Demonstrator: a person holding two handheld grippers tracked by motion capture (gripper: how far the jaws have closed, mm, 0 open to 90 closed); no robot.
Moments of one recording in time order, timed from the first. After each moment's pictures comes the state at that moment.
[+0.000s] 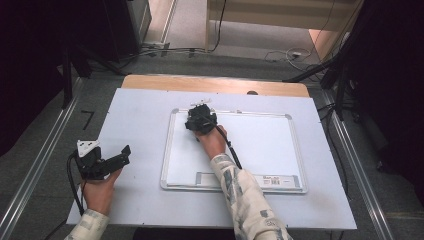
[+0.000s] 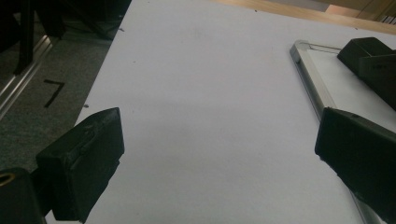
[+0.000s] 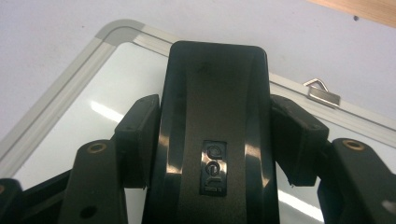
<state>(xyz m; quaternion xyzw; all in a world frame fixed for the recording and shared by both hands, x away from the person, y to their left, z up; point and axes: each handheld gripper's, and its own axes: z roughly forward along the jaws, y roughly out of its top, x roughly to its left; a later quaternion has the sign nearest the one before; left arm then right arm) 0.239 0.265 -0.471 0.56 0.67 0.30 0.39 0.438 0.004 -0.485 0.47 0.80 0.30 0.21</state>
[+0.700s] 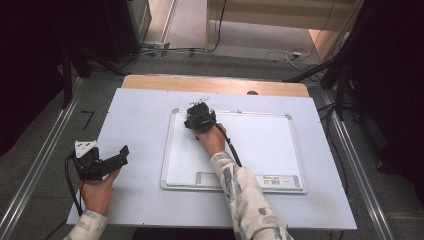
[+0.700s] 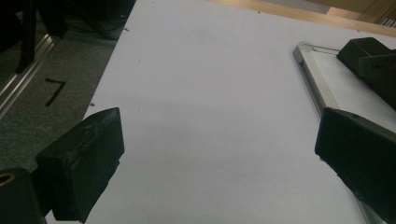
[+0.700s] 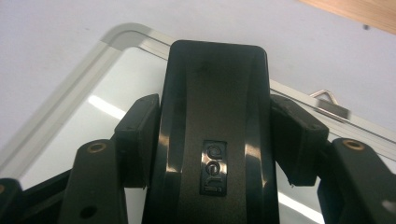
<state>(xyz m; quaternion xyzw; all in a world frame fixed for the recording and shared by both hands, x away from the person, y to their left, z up) 0.236 0.268 -0.470 0.55 0.67 0.30 0.39 0.444 0.000 -0.484 0.46 0.81 0.30 0.21</state>
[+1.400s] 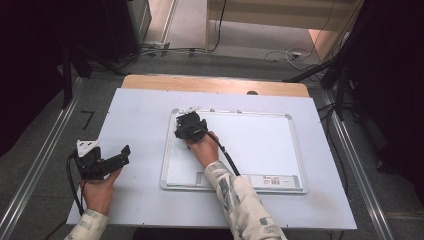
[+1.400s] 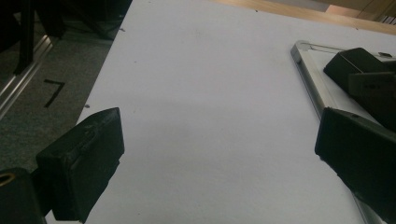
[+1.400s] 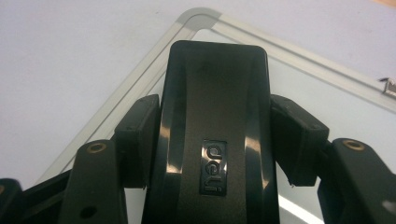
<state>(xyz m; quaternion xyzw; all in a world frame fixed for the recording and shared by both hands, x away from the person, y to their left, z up) 0.238 0.265 -0.471 0.56 0.67 0.30 0.39 0.404 0.025 -0.487 0.43 0.82 0.31 0.20</state>
